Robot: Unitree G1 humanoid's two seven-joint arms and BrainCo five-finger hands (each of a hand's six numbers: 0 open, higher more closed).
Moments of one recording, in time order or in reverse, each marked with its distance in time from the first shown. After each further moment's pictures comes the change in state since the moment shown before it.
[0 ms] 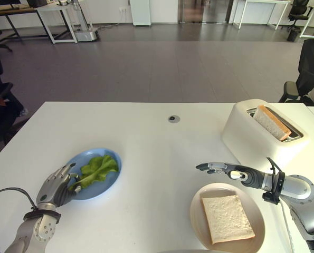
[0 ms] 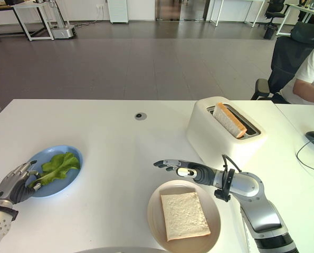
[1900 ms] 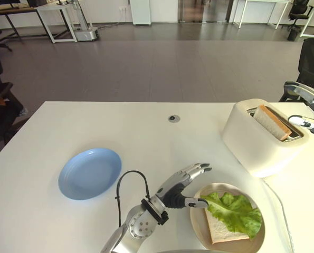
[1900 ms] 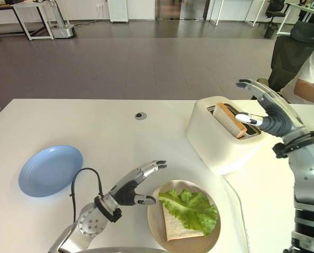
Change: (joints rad) left arm -0.158 -0.443 -0.716 -0.511 -0.171 0.006 -0.312; right arm -0.148 -0.138 -0.452 0.382 -0.536 -0.418 -0.598
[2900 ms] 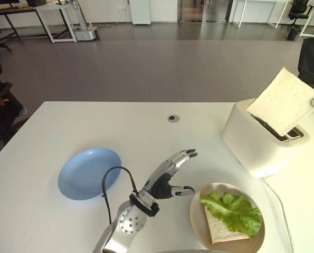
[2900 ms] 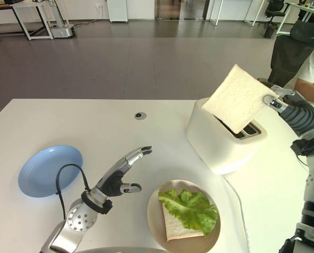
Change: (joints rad) left arm 0.023 0.042 0.149 -0.076 -0.026 -0.035 0.033; right arm -0.122 -0.027 -0.120 -0.054 0.841 0.648 0.436
